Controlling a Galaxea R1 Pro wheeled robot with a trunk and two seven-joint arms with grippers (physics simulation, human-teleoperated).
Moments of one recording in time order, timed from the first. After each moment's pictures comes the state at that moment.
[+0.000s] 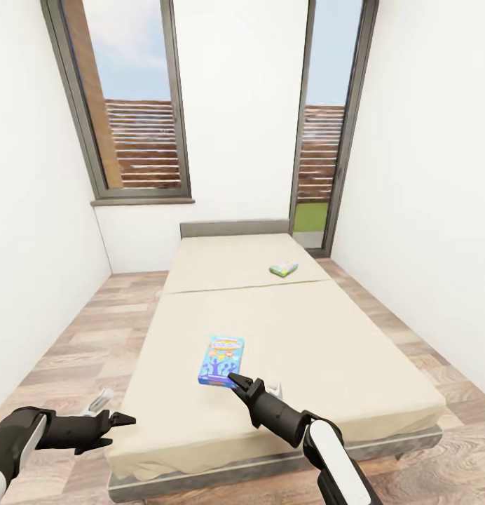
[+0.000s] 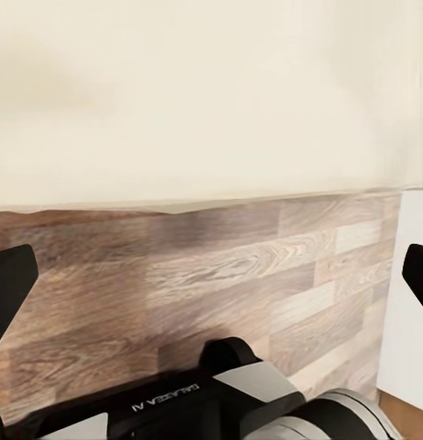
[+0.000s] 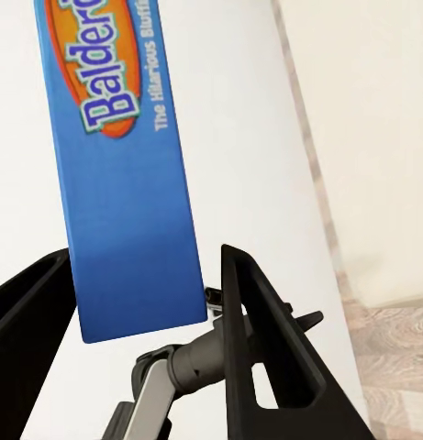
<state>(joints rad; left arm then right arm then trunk) -0.57 0.36 0.28 -0.54 -0.08 0.94 -0.99 -0.26 0.13 0.20 -1.22 -1.33 0.65 0.03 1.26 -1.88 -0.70</state>
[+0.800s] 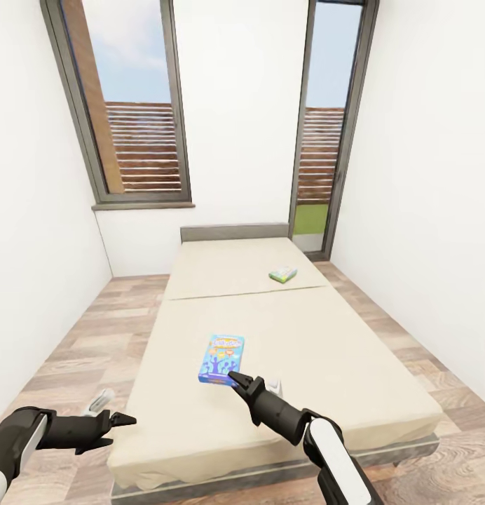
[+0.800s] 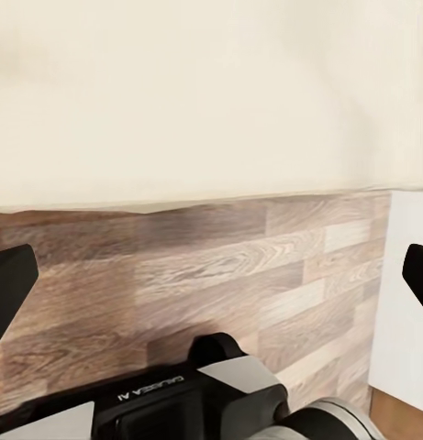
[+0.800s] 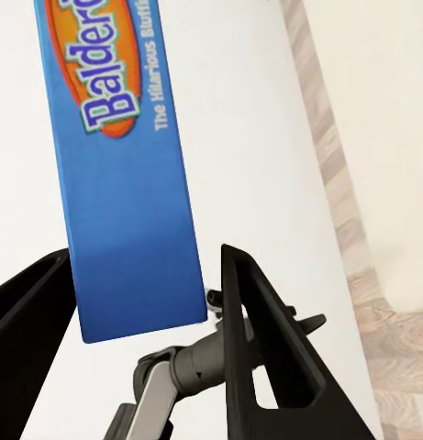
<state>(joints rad) -0.57 0.36 0.28 -0.54 -0.08 0.94 -0.99 -0.27 0.13 0.20 -1.23 -1.33 0.65 0.02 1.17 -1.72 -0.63</state>
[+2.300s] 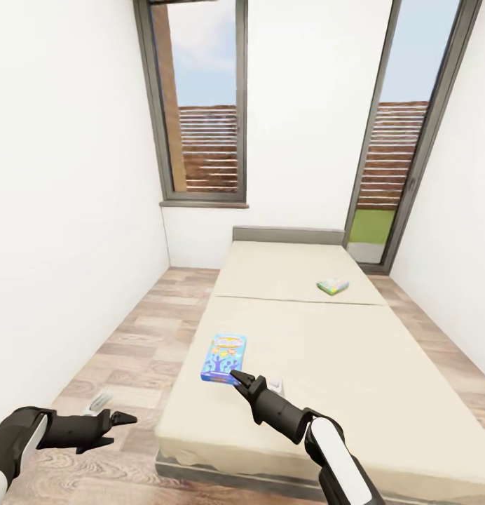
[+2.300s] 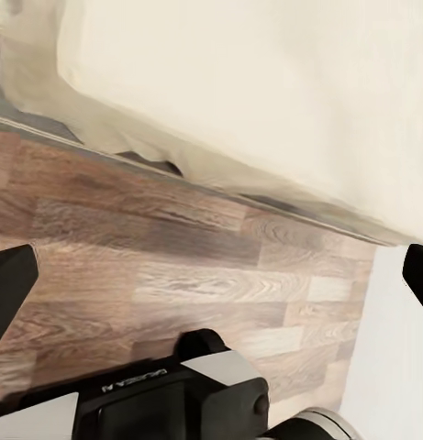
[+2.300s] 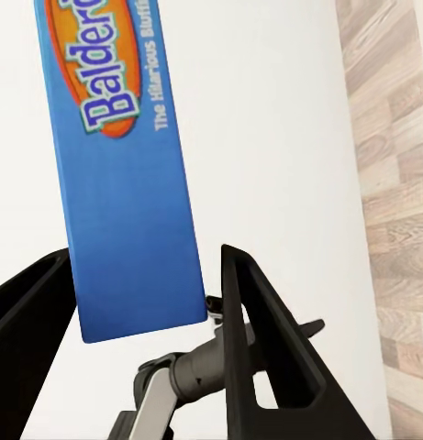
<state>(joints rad) -0.57 0.35 0.28 -0.54 -0.07 0.94 -0.99 -0.27 0.13 0.19 -1.22 -1.33 0.65 0.03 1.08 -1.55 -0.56</state>
